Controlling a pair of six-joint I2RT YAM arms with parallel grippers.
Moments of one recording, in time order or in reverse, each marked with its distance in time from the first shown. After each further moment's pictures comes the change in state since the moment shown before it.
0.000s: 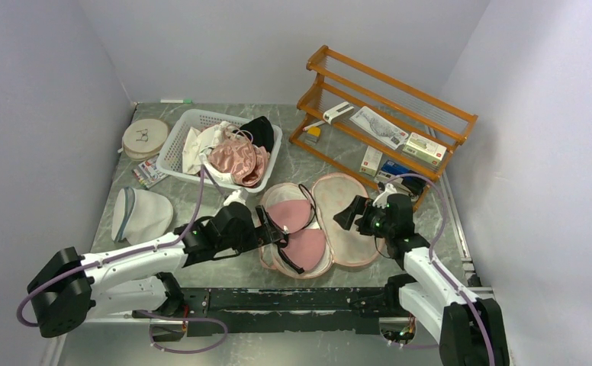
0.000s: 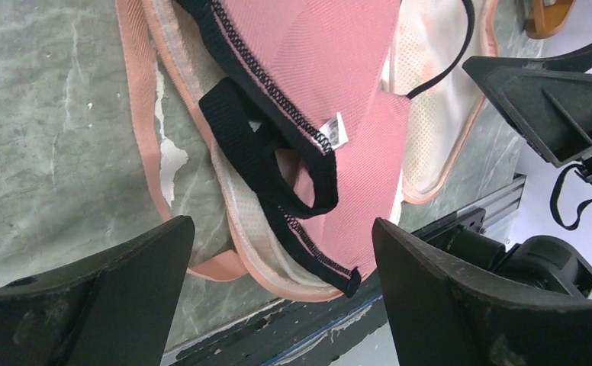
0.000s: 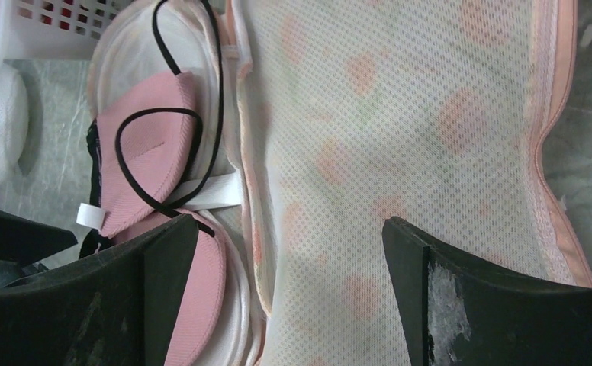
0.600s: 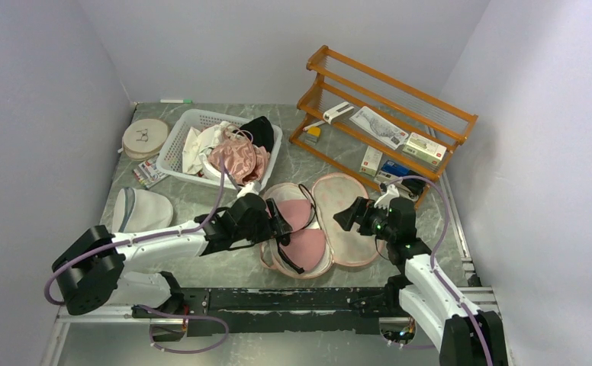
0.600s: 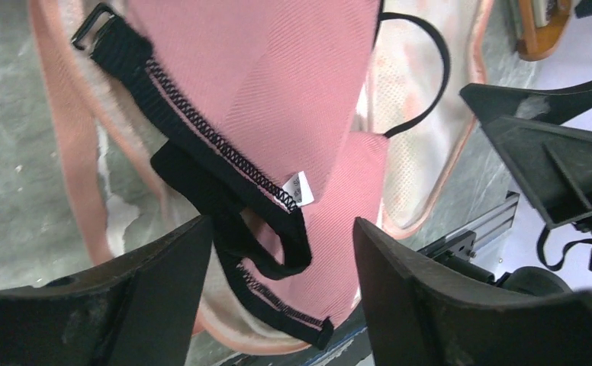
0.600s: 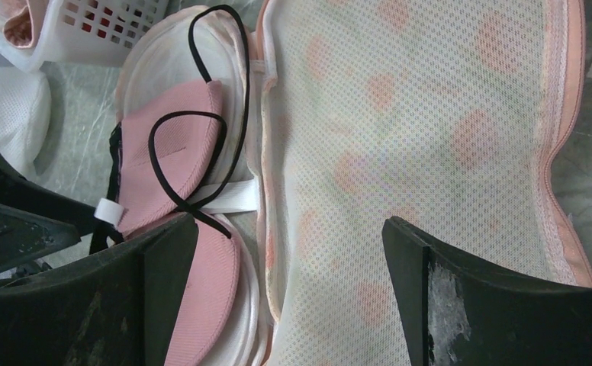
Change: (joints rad) left arm 0.004 0.215 0.100 0.098 0.001 0.010; right arm 0.000 -0.098 -0.042 0.053 -0.019 -0.005
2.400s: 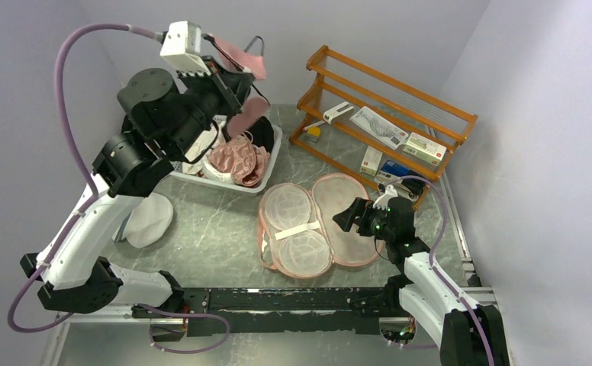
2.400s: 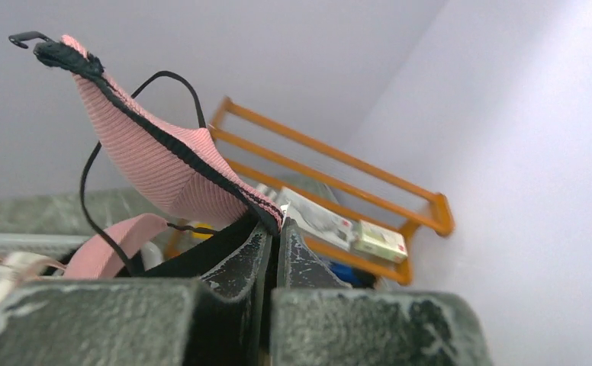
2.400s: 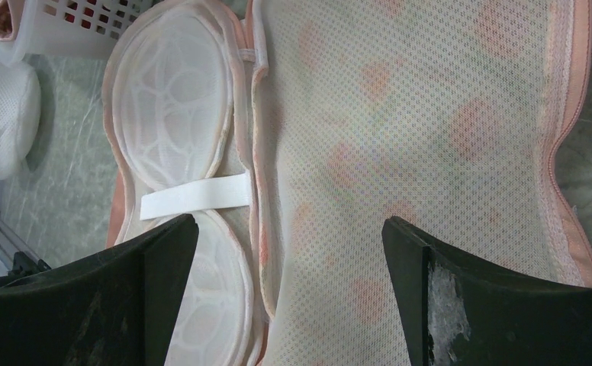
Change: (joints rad) left arm 0.121 0.047 1.300 -0.440 -0.223 0.706; right arm 0.008 0.044 0.000 0.007 0.005 0.000
